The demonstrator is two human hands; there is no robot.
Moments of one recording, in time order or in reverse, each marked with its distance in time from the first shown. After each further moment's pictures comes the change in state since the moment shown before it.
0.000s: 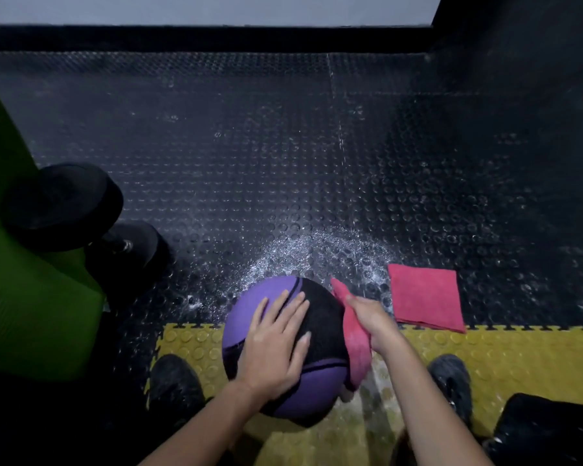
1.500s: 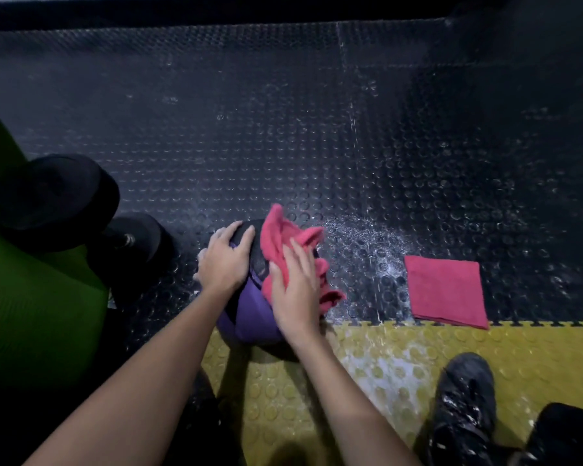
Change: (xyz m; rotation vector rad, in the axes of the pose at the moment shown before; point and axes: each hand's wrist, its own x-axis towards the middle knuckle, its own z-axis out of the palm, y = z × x) left_hand 0.092 -0.103 -0.031 -0.323 0.054 -0.943; right_hand -0.031 -0.032 0.122 -0.280 0.215 -0.891
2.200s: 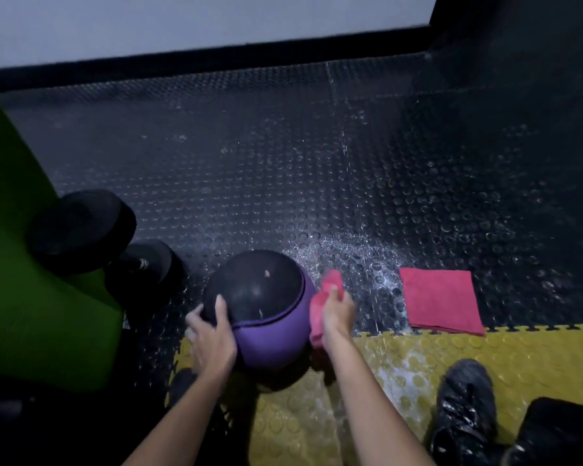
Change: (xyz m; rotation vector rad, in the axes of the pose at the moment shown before) left_hand -0.090 -0.040 -0.004 -0.238 0.196 -0.358; right_hand 0.006 0.038 -0.044 0.309 0.152 0.771
